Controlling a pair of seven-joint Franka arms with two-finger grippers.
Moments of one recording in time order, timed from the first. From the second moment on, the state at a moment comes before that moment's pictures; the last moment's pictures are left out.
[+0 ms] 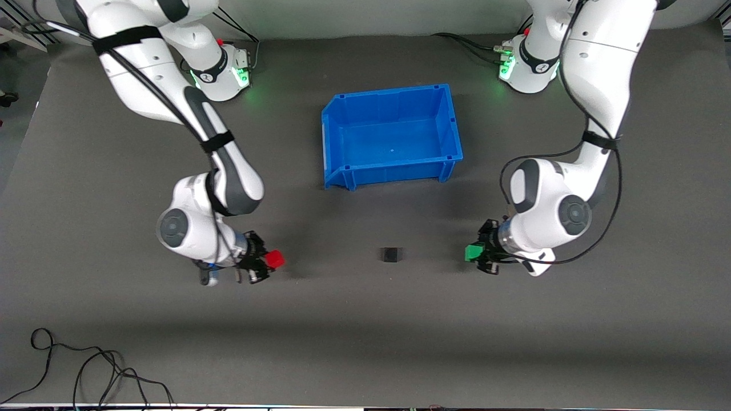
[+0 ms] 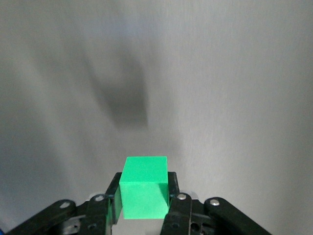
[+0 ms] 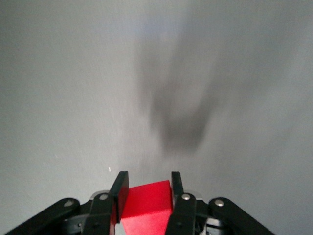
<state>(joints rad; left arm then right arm) -0.32 0.57 -0.03 -1.77 -0.39 2.39 -1.49 0.38 0.67 -0.05 -1.67 0.32 2.37 1.49</state>
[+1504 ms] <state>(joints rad) -0.51 0.77 -0.02 -1.57 -0.39 2.48 -1.79 0.62 0.89 -0.05 -1.39 0.25 2.31 2.17</state>
